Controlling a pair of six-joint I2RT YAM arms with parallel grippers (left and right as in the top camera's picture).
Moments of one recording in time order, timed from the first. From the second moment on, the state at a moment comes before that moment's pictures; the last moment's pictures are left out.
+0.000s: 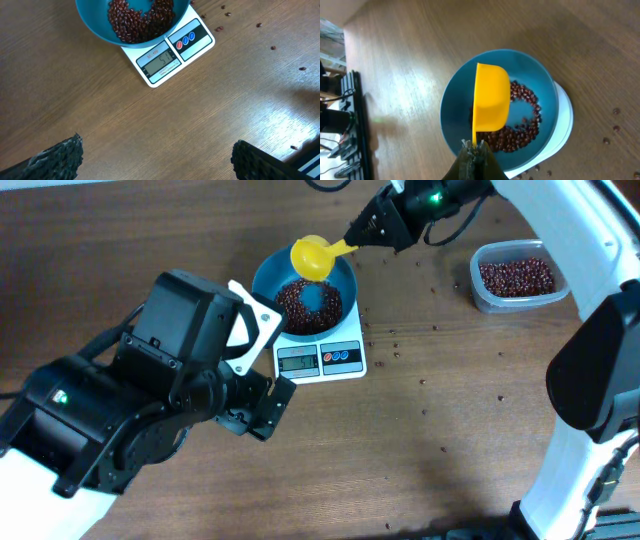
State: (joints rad) left arm -0.61 1.12 1.16 -1.05 -0.03 0.04; right arm 0.17 2.01 1.91 -1.15 -0.82 -0.60
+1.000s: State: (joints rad) left arm -0.61 1.12 1.16 -1.05 -0.03 0.04; right arm 0.37 2.10 1.91 -1.14 -0.41 -0.64
